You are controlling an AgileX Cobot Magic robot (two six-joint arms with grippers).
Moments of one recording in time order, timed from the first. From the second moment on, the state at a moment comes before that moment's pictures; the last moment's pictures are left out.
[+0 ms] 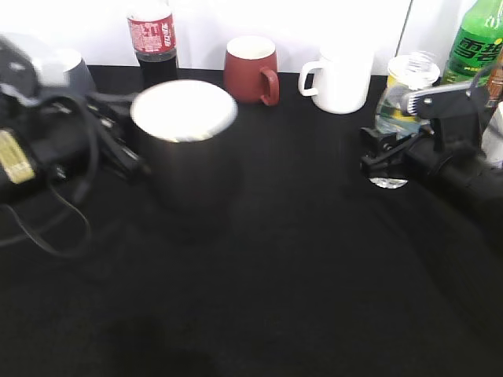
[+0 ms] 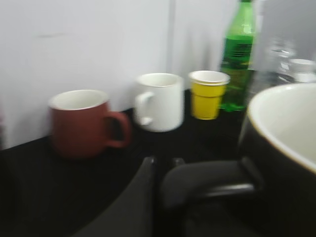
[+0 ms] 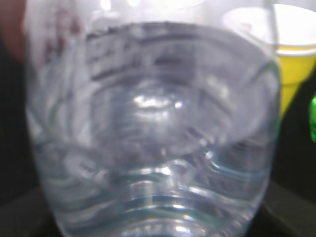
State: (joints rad) left arm -0.38 1.61 -0.52 0.54 -1.01 -0.31; right arm 0.31 1.87 -0.57 0.04 -0.98 -0.07
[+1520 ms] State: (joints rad) left arm -0.70 1.71 -0.82 0.57 -0.77 -0.37; right arm 0.31 1.30 -0.56 -0.26 -0.77 -1.33
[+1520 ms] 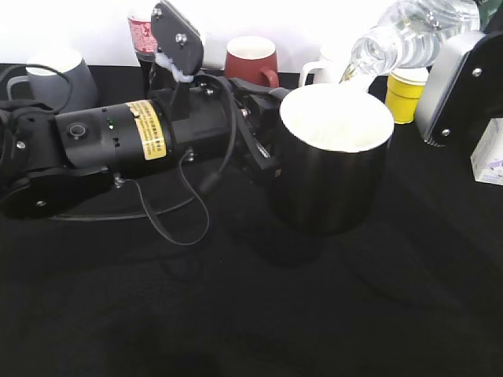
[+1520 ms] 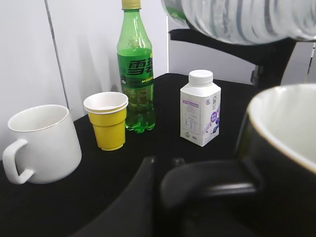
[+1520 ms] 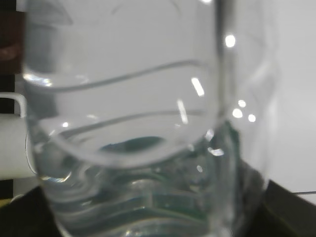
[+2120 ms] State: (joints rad) left arm -0.70 1.71 -0.82 0.58 -0.77 -0.45; right arm 0.31 1.30 -0.56 -0.25 -0.79 -1.46
